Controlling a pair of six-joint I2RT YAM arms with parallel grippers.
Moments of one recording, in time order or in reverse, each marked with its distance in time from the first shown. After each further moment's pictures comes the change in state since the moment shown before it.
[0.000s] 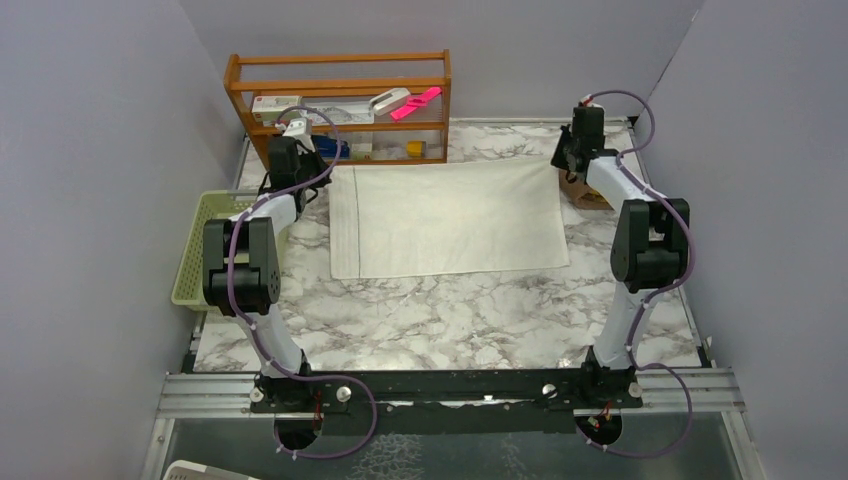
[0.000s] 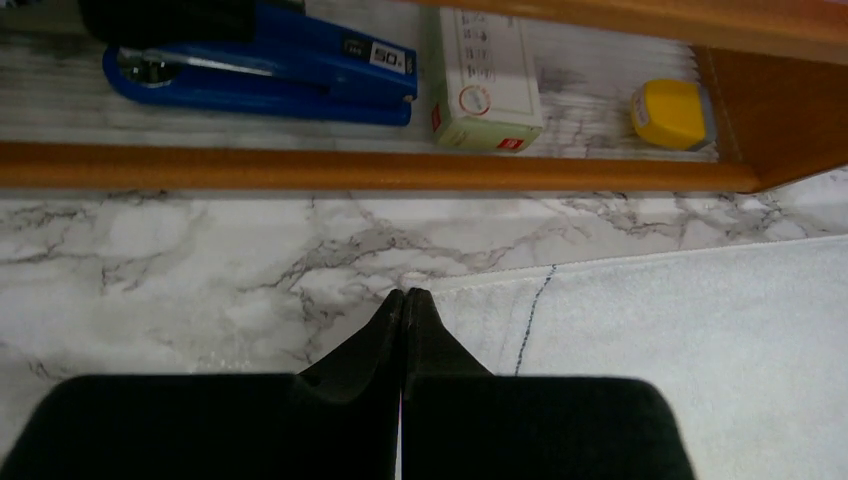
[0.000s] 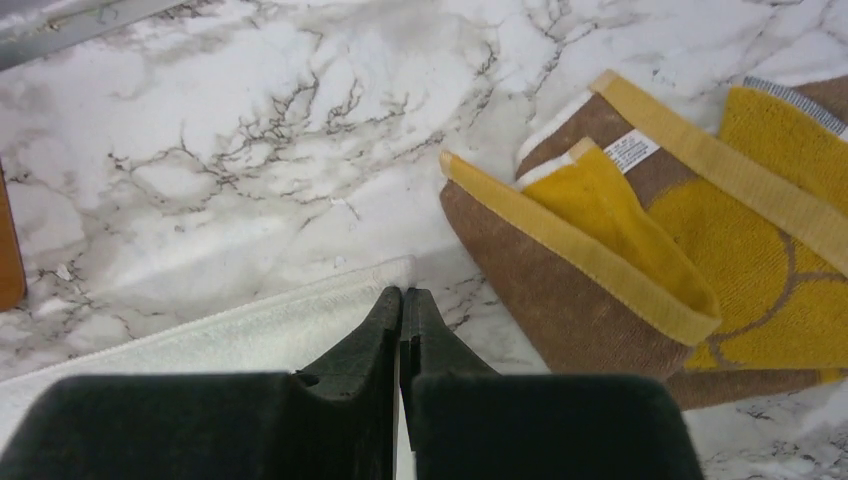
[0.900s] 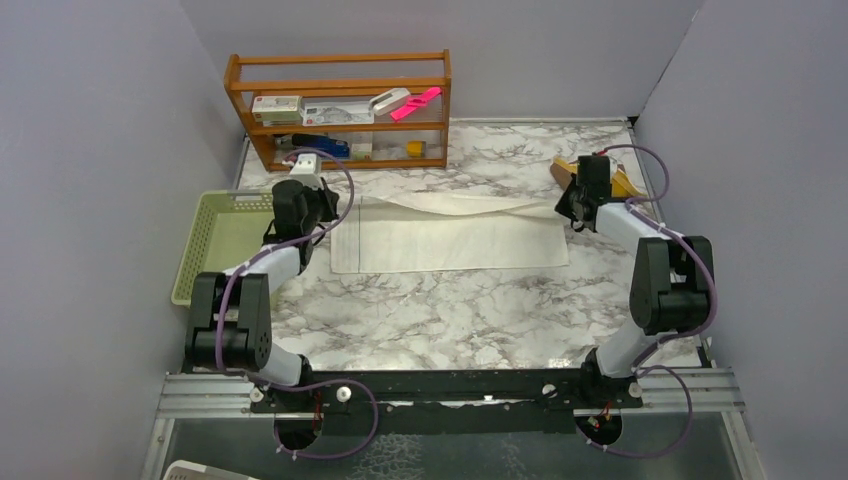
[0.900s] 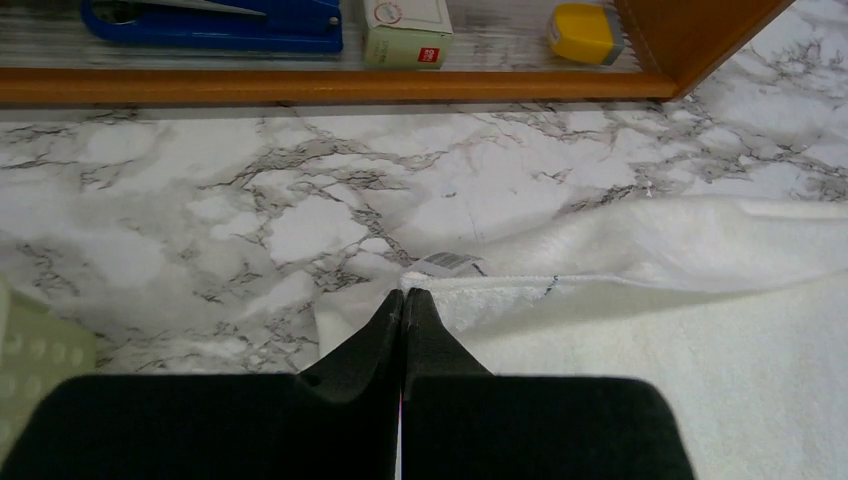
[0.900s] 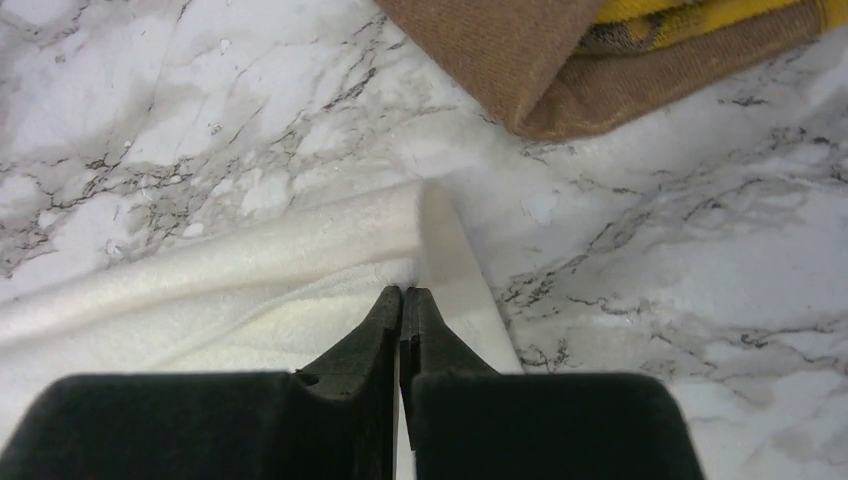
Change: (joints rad) left arm -0.086 -0.282 -0.386 0.222 -0.029 0.053; right arm -0.004 -0.286 -0.465 0.072 0.018 0.175
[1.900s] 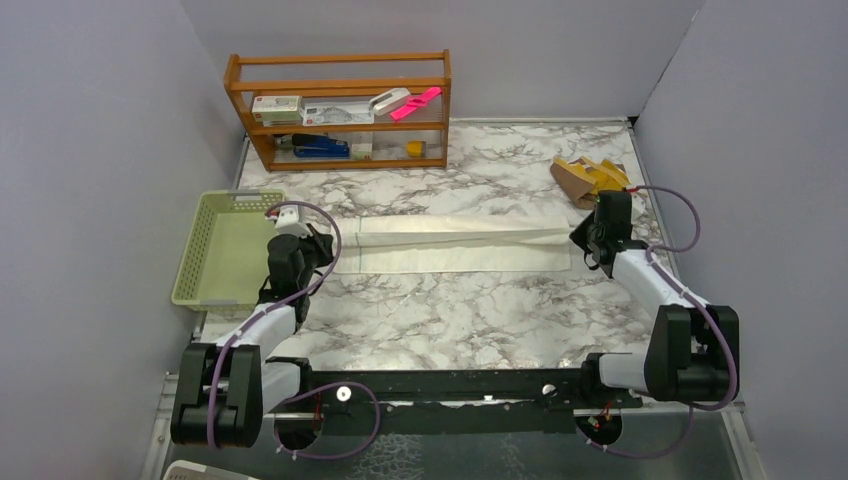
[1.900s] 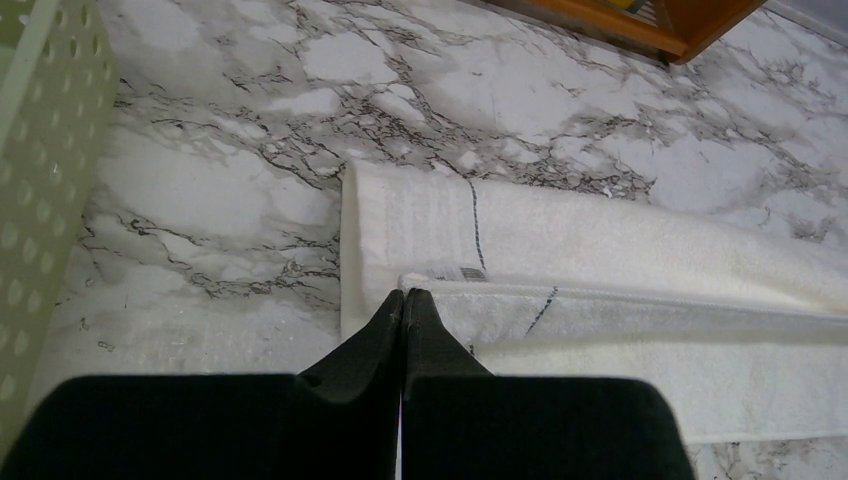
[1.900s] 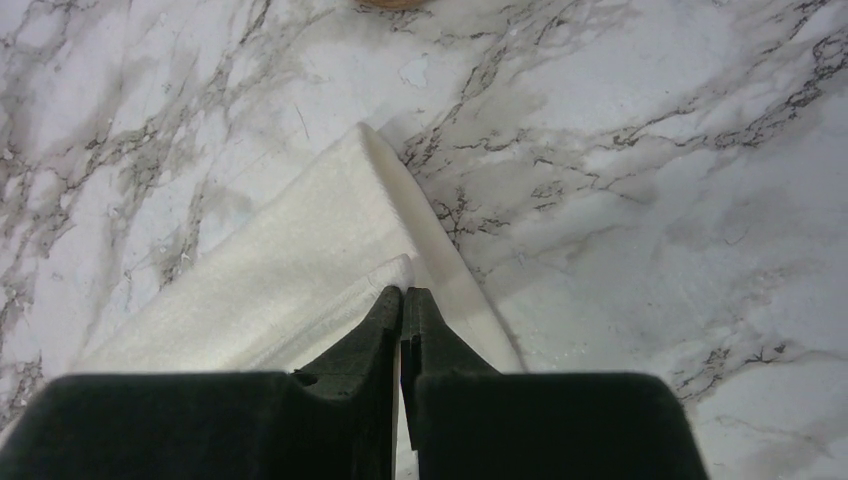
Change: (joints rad) left arm -0.013 -0.406 -0.450 0.073 -0.144 -0.198; right arm -0.055 -0.384 -0.340 0.001 0.033 0.193
